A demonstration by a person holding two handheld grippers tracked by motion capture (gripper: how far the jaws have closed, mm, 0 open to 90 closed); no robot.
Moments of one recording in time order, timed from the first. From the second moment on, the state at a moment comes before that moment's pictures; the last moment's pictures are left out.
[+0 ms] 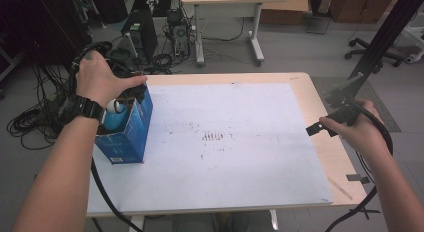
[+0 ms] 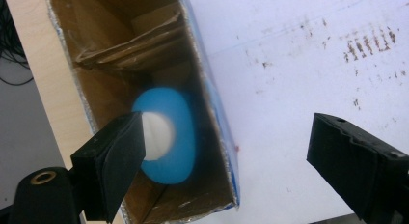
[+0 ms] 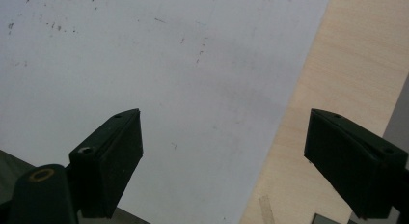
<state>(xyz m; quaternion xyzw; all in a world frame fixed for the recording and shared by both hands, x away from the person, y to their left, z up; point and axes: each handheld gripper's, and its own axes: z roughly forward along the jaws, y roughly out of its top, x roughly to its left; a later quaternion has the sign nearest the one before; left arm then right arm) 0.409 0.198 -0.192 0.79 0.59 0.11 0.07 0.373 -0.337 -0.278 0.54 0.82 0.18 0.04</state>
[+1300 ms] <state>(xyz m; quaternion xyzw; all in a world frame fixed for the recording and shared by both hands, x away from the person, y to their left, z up) 0.409 0.115 -0.219 0.85 0.51 0.10 0.07 0.368 -0.339 -0.277 0.54 0.82 0.18 0.04</state>
